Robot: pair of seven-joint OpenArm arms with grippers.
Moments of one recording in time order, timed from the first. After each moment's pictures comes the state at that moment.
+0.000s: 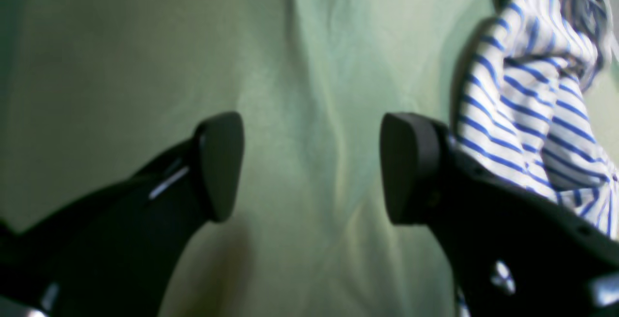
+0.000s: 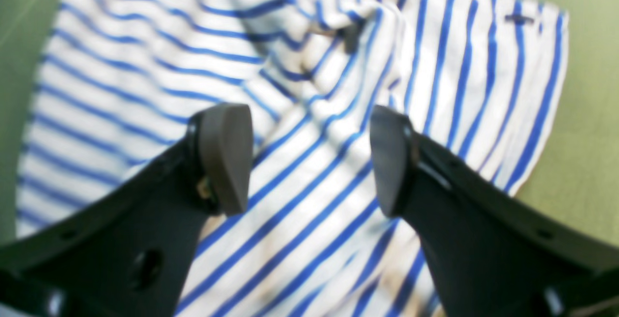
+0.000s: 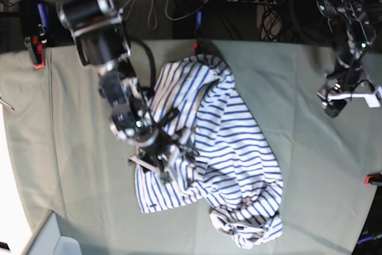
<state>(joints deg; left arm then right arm) 12.1 -4.5 -31.7 91.3 -33.4 0.3 30.6 19.5 -1.9 -12.9 52.0 -1.3 17.2 -13.4</state>
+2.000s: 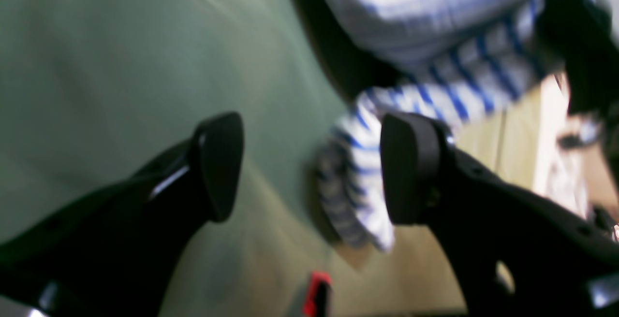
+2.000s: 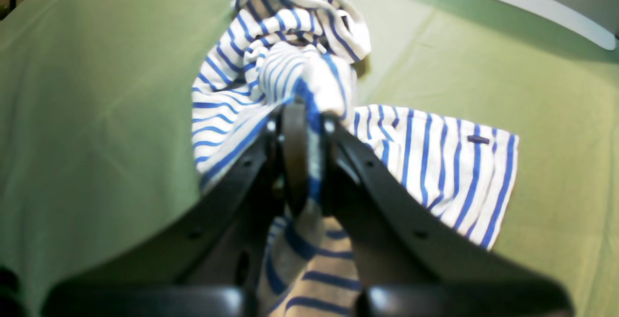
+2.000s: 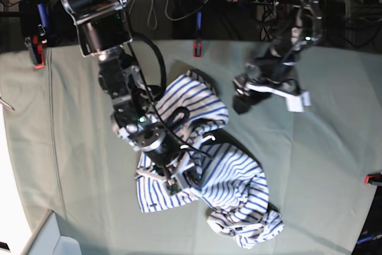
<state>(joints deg) 17.0 -0.1 -5.2 94.8 -42.4 0.5 30.6 12.6 -2.2 -14.5 72.4 -1.4 17.0 -12.0</state>
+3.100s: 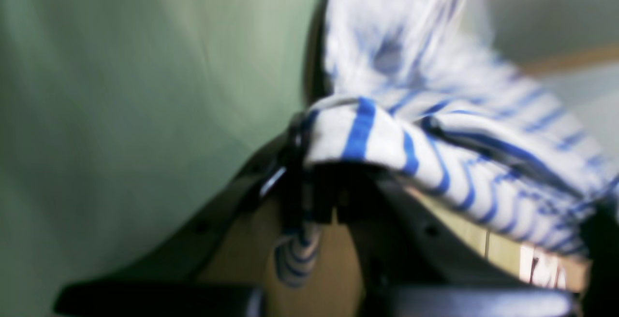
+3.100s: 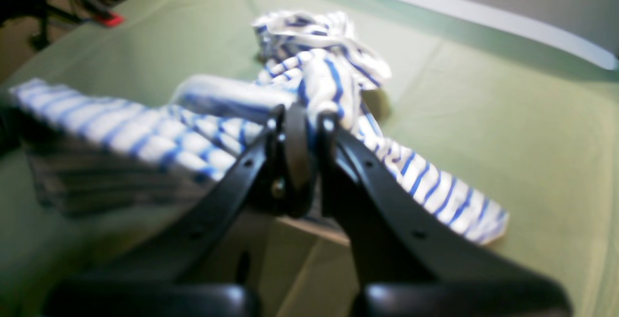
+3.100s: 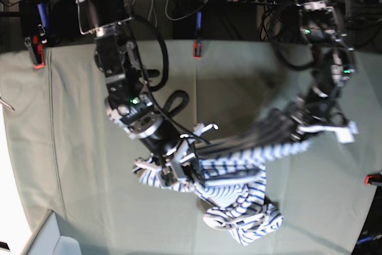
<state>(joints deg) 3.4 -3.2 -25.1 89.7 -44.4 -2.2 34.6 5.3 -3.1 -11.0 85.3 -0.4 19.8 -13.2</state>
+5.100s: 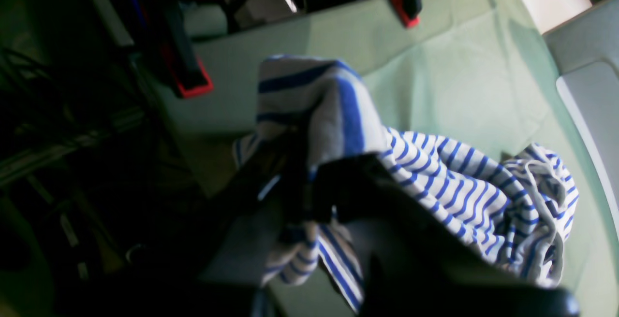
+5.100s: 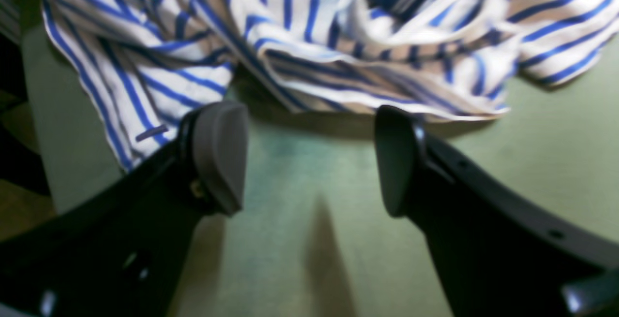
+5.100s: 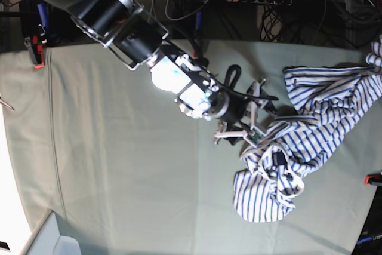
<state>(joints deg) 16.2 -6.1 -55.8 97.0 -42.9 0.6 32.1 20.2 -8.3 -45.3 48.2 8.5 16.8 -5.6</state>
